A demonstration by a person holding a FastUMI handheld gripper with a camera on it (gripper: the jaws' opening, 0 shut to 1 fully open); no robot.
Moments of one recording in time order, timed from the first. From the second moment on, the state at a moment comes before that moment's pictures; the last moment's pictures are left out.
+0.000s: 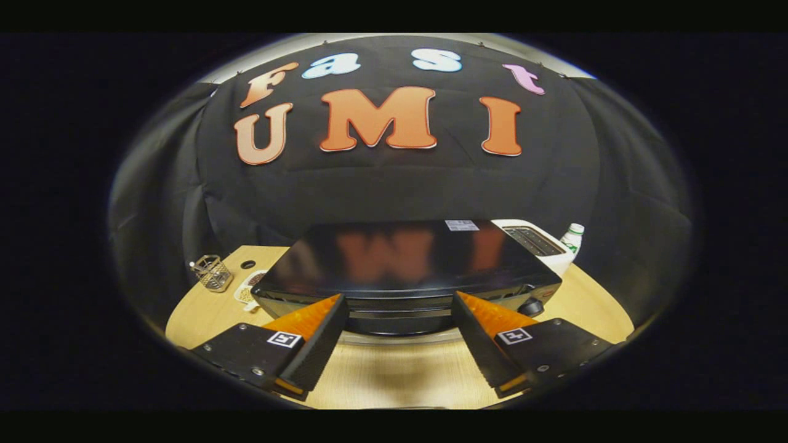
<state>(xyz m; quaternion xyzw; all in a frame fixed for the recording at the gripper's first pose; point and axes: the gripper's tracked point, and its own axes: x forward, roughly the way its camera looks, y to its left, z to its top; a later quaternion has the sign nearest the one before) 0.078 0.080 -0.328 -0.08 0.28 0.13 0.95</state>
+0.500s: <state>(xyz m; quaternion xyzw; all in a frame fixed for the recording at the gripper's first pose) 0.014 0.057 -0.341 -0.08 0.32 0.13 0.94</state>
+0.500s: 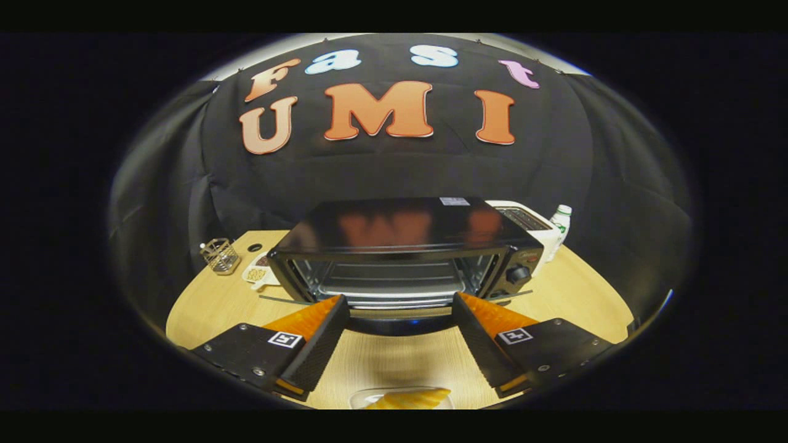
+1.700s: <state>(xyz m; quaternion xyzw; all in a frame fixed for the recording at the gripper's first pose) -0.088 0.012 -0.453 -0.10 0.46 0.11 0.87</state>
